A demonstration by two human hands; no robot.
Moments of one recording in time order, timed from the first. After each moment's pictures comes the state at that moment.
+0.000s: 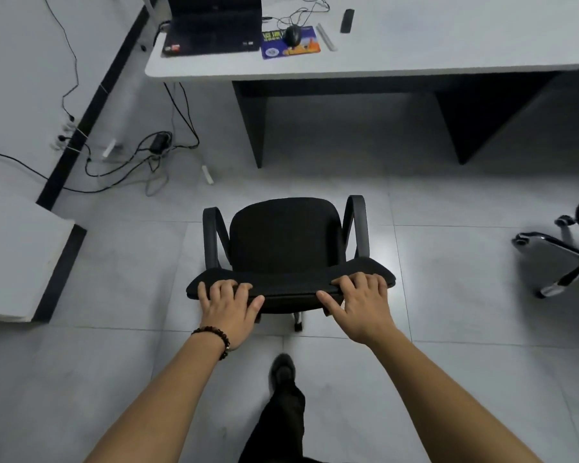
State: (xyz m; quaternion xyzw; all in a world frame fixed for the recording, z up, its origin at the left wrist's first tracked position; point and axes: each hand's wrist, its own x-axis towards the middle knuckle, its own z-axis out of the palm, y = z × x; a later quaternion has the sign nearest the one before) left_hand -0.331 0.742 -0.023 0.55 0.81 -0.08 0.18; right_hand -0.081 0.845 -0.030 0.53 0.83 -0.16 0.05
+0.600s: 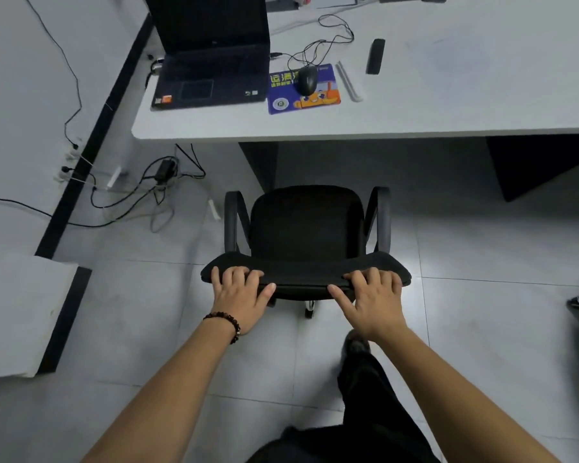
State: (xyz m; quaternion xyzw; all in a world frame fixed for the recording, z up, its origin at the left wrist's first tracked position) left_hand -0.446 1.077 -0.015 0.55 0.81 -0.09 0.19; right_hand -0.193 1.170 -0.035 0.54 0.83 -0.16 0.05
